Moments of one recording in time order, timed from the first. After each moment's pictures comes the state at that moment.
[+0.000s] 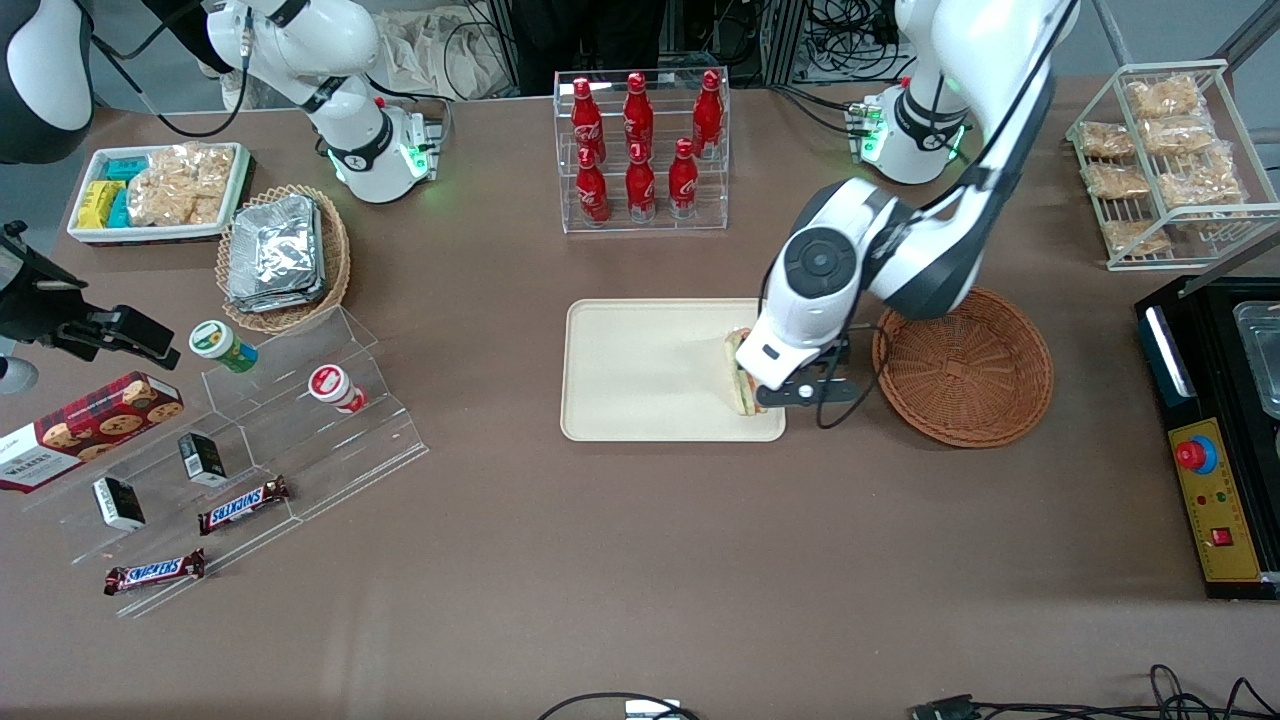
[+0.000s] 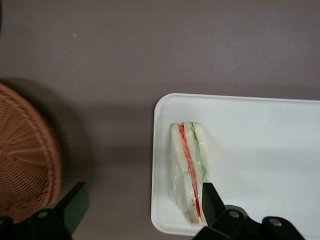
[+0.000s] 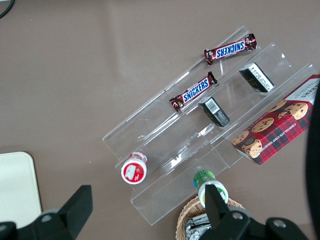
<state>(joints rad) -0.23 0.31 -0.35 -1.79 0.15 1.97 -0.69</state>
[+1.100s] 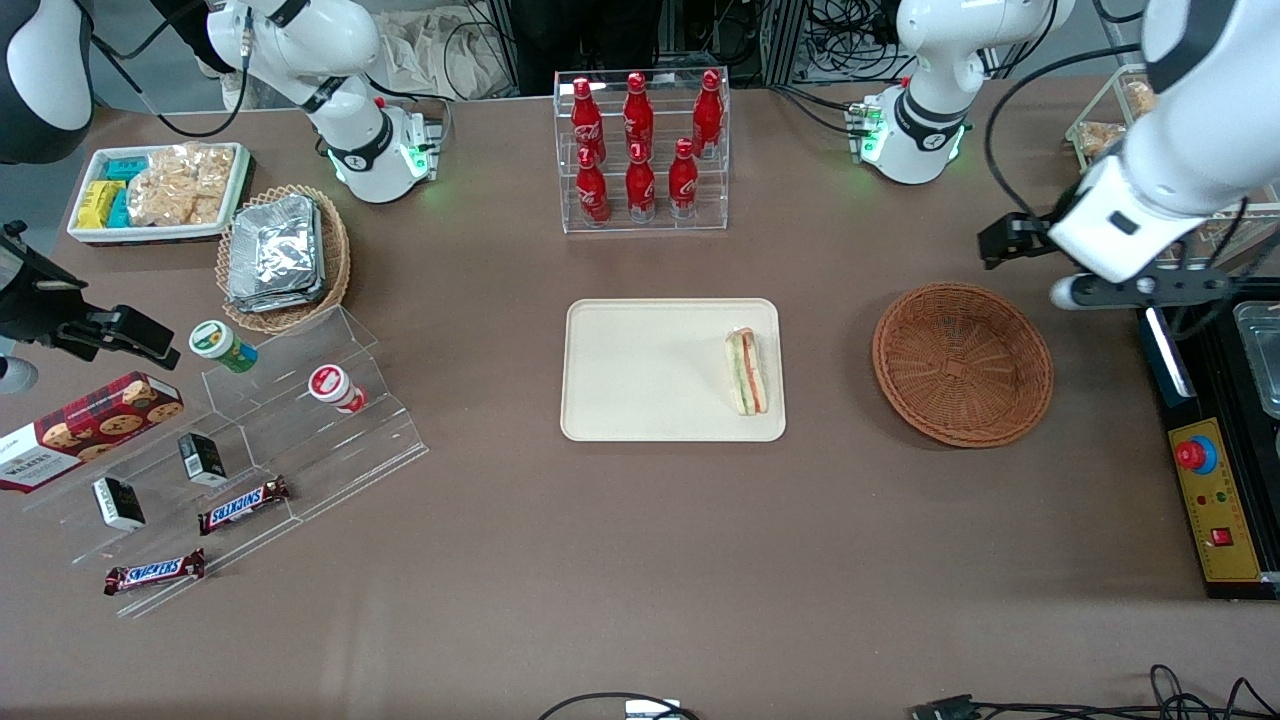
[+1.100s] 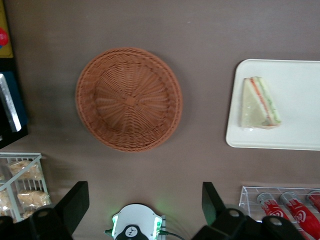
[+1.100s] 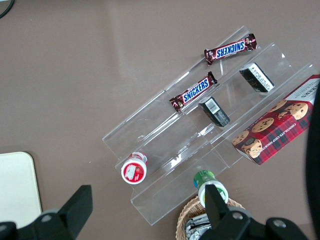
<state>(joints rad) 0.17 0.01 -0.34 -1.57 0.01 1.38 -0.19</state>
